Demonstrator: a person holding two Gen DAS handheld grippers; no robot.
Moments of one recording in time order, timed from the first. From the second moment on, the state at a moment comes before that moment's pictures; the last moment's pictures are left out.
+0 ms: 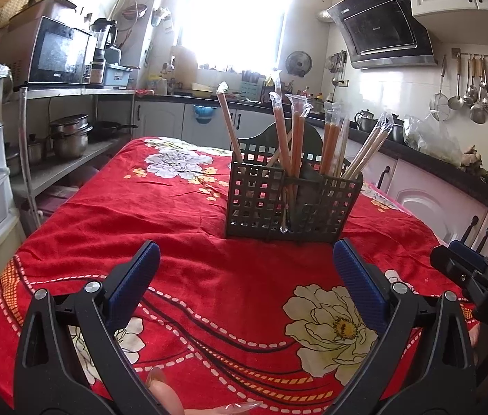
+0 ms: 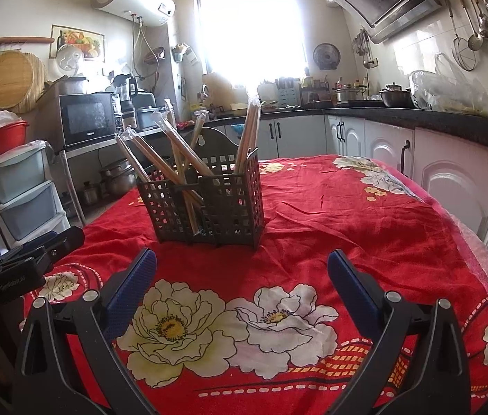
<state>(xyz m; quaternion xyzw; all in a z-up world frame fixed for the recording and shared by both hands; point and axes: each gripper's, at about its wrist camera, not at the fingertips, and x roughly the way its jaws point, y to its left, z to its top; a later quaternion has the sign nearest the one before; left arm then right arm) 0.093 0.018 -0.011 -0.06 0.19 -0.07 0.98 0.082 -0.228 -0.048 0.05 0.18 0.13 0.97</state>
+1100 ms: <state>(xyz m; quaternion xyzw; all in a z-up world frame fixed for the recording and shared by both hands) 0.092 0.019 -0.010 -0.06 0.19 -0.07 0.98 0.079 -0.225 -0.048 0.05 0.18 0.13 0.97</state>
